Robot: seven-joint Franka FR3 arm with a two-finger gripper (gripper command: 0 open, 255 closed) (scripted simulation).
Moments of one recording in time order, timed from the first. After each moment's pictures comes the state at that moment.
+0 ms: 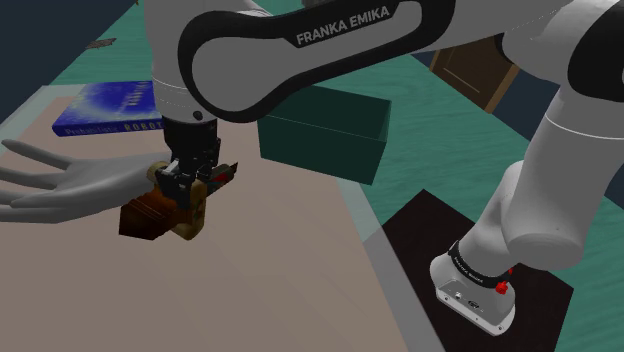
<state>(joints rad) 0.35 0.22 0.47 -1.72 0.08 2.09 0.17</state>
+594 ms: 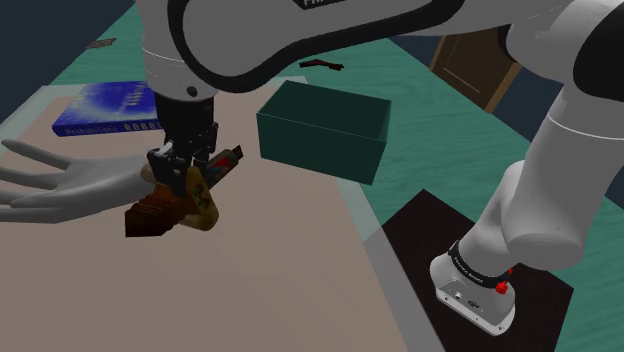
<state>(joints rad) 0.35 0.20 0.47 -1.65 0.08 2.00 0.17</state>
